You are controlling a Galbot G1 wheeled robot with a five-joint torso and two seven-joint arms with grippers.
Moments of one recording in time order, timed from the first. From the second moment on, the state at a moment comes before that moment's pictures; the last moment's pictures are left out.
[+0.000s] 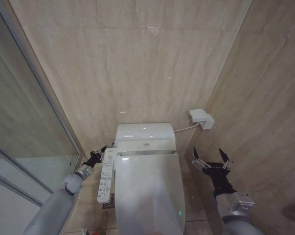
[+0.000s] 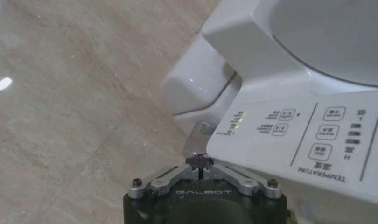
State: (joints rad) left arm 0.76 -1.11 -0.22 -1.05 0.45 -0.46 0.05; right arm -1.65 1.35 0.57 2.38 0.15 -0.14 0.27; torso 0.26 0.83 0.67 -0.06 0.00
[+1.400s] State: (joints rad) left arm 0.79 -1.06 -0.27 -1.10 0.48 -0.46 0.05; right arm -1.65 1.35 0.57 2.38 0.15 -0.14 0.27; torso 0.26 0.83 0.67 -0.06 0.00
